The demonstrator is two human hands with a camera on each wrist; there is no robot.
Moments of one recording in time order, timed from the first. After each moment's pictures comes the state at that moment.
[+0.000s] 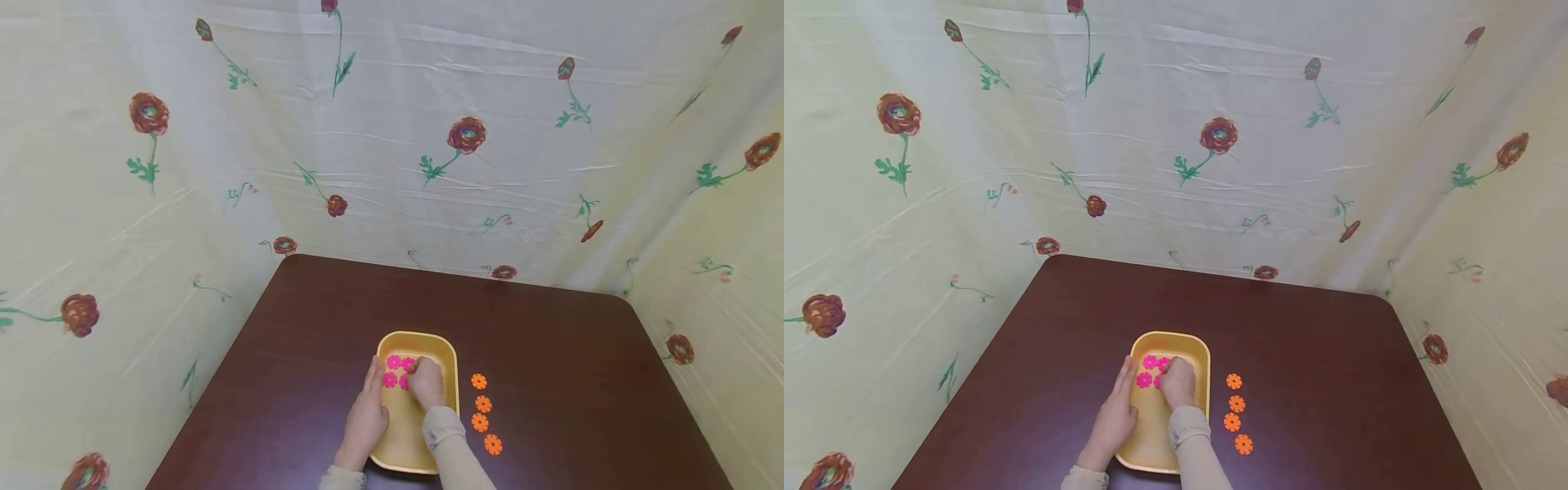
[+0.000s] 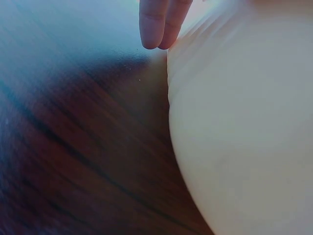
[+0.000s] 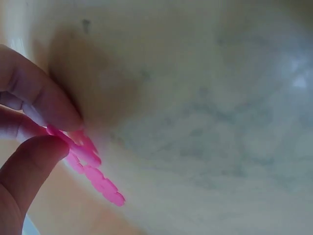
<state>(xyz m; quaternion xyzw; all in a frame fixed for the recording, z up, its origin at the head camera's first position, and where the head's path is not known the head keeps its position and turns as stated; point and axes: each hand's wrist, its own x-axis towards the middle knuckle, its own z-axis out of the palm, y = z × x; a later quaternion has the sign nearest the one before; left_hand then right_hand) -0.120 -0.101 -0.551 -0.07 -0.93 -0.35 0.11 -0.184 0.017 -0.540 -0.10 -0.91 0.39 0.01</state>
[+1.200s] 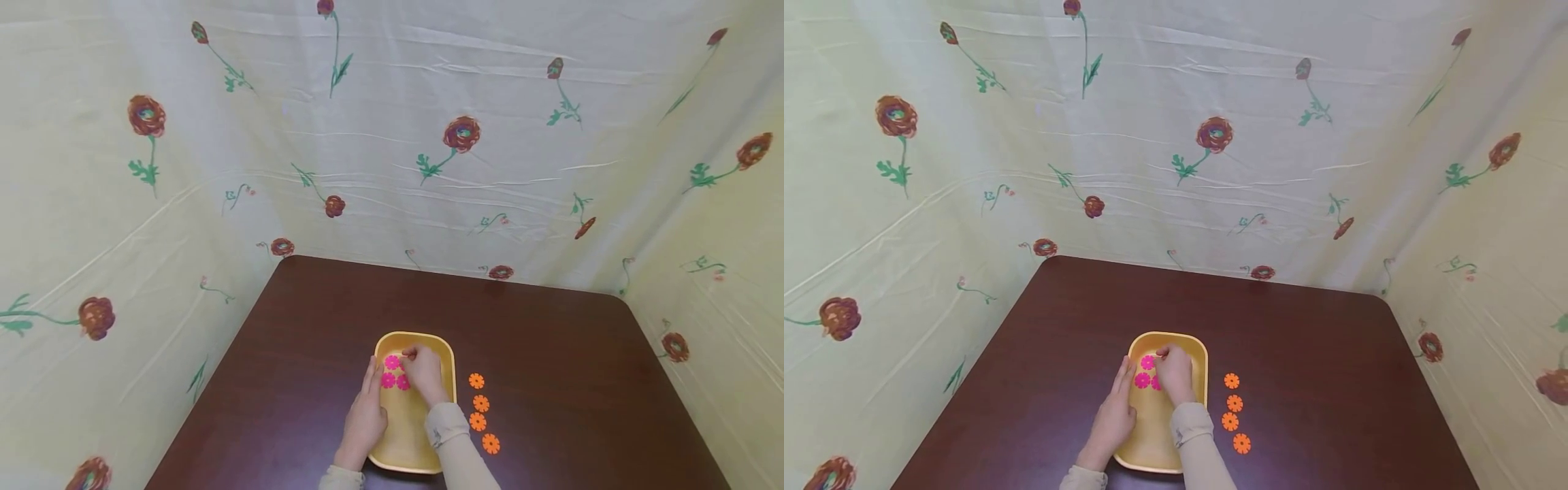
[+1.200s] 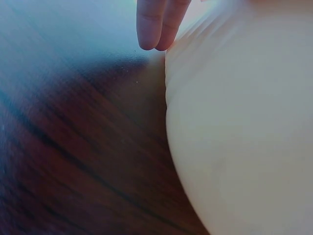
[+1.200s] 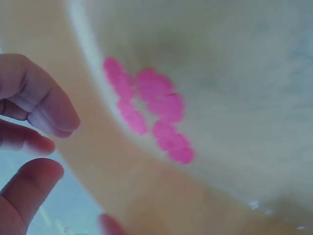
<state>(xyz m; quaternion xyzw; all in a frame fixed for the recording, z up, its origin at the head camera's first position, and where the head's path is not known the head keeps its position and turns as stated) -0.121 -0.100 -0.552 -0.08 -0.93 -0.33 0.13 -0.191 0.020 -0.513 -0.05 -0.90 0.44 0.02</state>
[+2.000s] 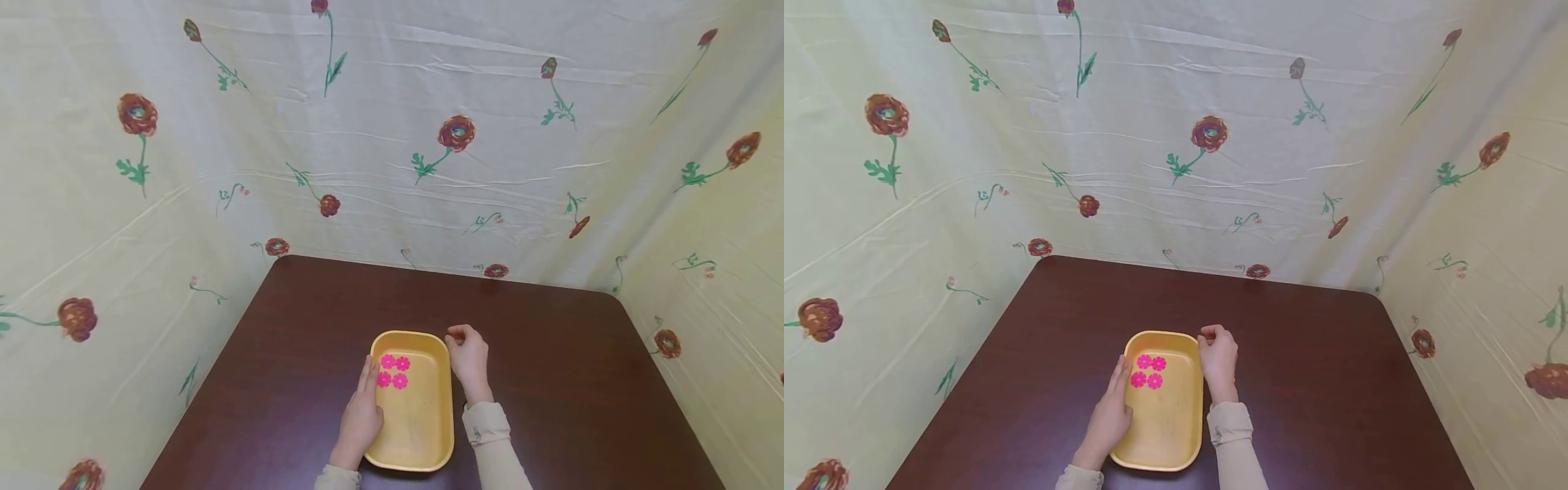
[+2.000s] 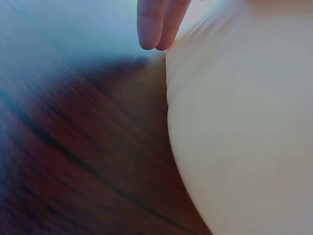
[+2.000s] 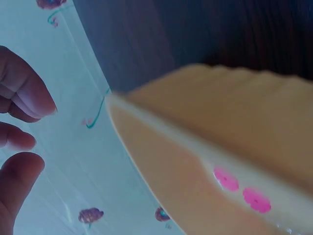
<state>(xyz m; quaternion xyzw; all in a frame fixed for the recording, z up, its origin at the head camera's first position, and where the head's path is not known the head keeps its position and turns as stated) -0.123 -0.100 -0.551 -0.07 -0.93 -0.34 0.11 -0.192 0.093 -0.477 -0.11 -0.88 0.44 0.12</state>
